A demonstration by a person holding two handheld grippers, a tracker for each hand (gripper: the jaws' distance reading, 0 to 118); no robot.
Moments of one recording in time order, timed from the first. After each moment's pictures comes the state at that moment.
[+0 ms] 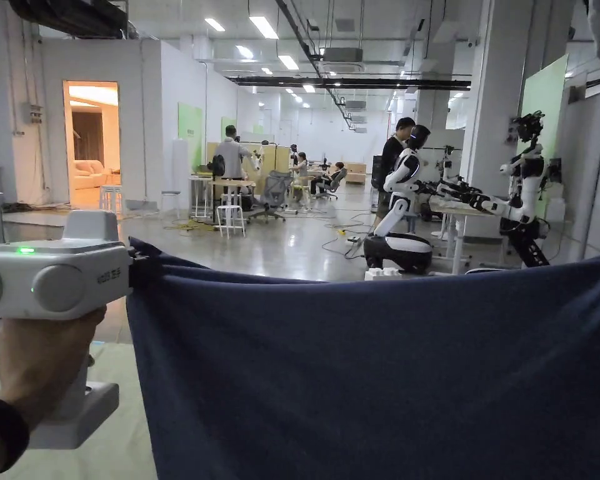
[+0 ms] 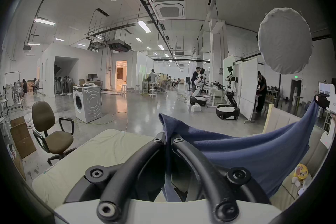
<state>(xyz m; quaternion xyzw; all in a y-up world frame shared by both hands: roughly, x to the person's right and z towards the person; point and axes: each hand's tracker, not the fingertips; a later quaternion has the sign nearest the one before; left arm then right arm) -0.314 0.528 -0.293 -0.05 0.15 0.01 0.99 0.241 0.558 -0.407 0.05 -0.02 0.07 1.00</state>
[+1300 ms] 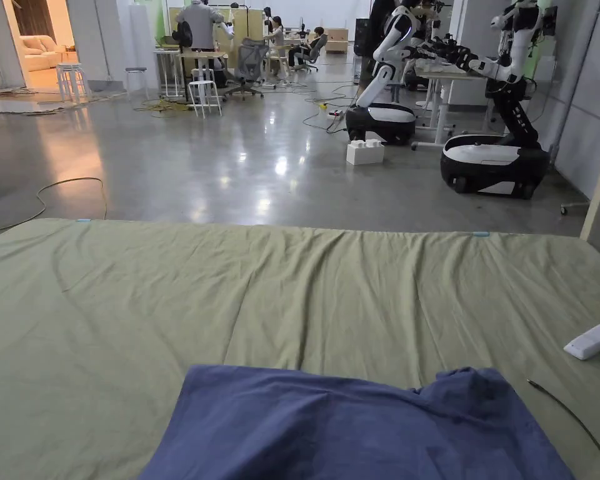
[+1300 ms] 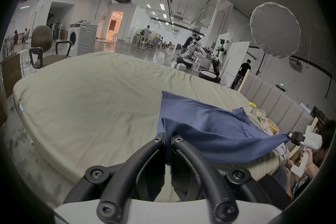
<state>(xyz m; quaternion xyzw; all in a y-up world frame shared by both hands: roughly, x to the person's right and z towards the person) -0.287 0.194 0.022 -0.21 0.07 0.16 0.96 0.338 0.193 -0.076 -0.20 0.02 -0.10 0.98</state>
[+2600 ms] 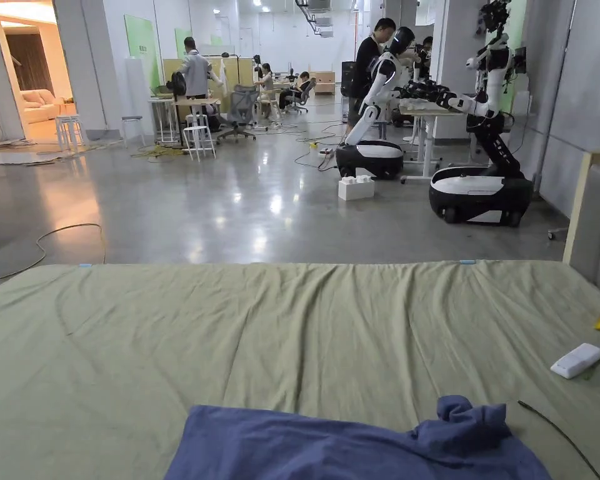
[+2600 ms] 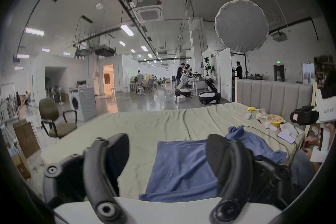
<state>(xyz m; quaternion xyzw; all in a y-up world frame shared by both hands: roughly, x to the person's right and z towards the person) -0.161 0.335 0.100 -0.04 0.09 -0.06 0.99 0.262 0.301 0.009 -0.11 0.14 -0.01 0.98</state>
